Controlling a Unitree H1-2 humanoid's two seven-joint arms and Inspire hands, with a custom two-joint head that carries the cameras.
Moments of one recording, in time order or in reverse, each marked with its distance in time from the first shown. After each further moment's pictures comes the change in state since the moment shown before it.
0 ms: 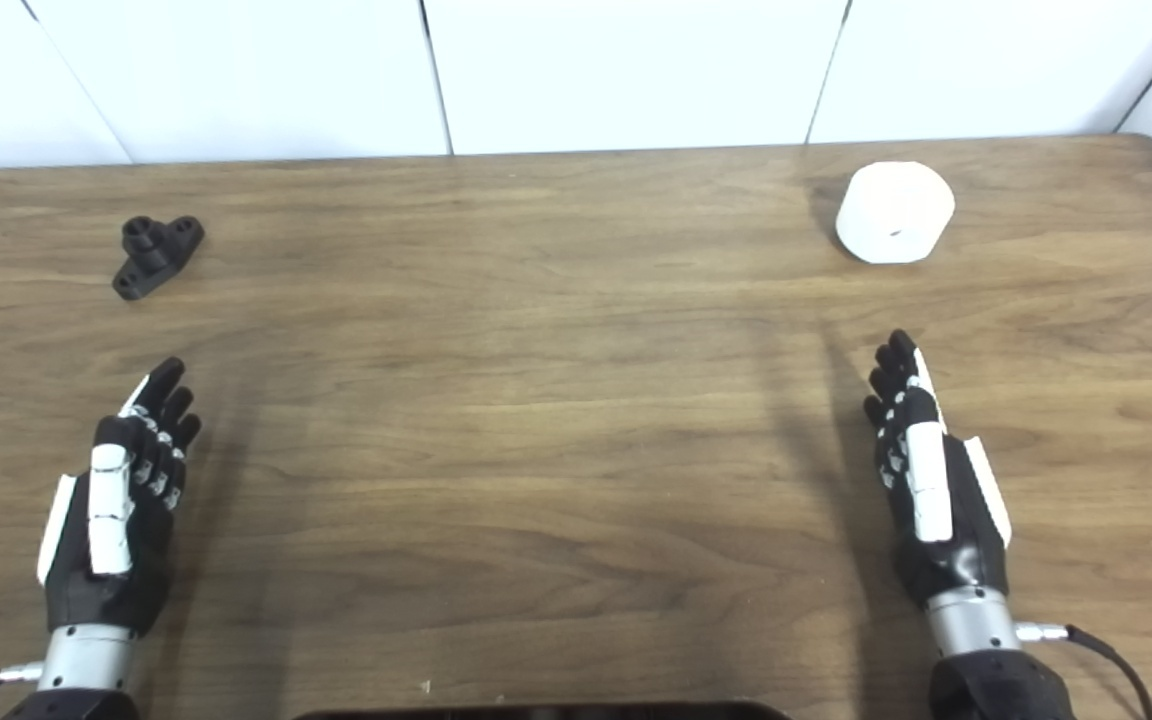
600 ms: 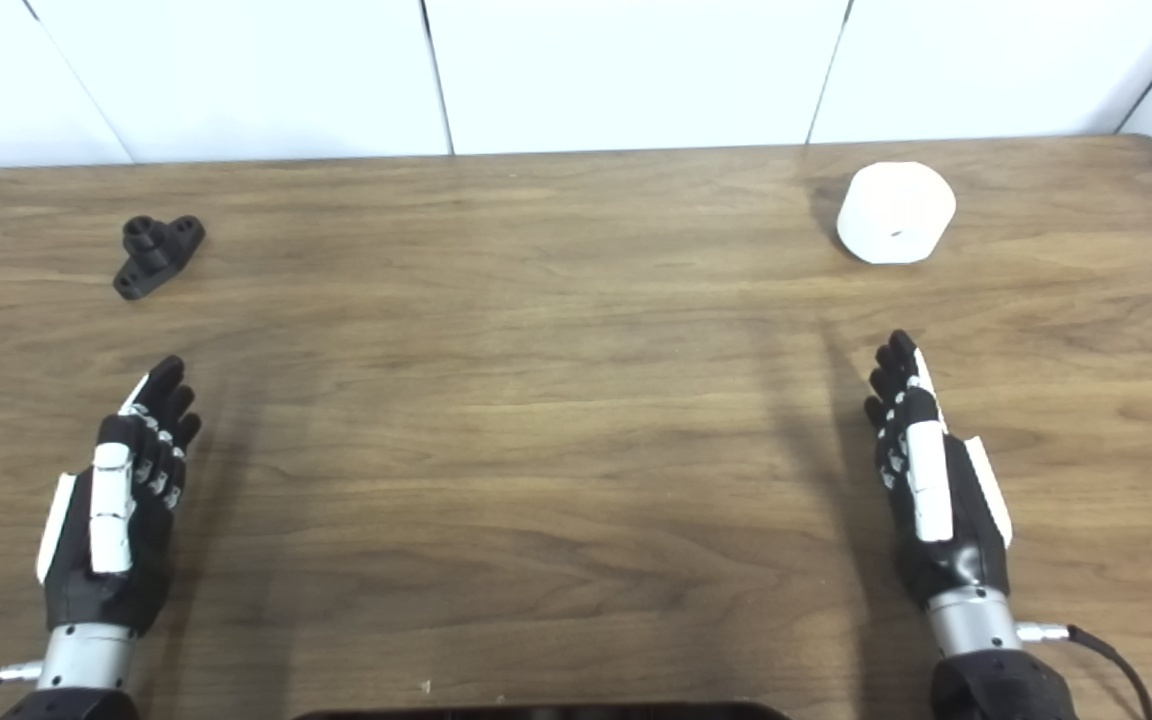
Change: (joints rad) left arm 0.001 0.000 -0.001 -0.010 0.005 0.009 0.004; right arm 0.002 -0.001 -0.001 -0.009 0.001 0.013 0.000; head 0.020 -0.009
